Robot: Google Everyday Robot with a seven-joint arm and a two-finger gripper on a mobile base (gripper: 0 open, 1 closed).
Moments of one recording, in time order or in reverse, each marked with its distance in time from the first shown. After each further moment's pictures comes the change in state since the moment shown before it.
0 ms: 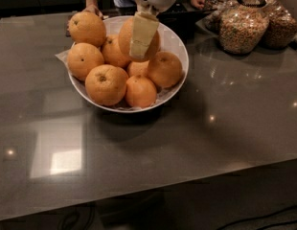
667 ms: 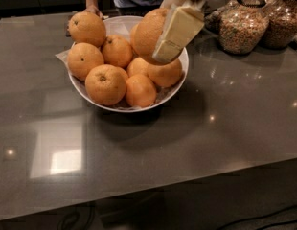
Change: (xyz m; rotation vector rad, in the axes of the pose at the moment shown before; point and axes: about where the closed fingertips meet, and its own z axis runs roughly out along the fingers) arm 0.031 0.054 -0.068 0.012 -0.231 -0.054
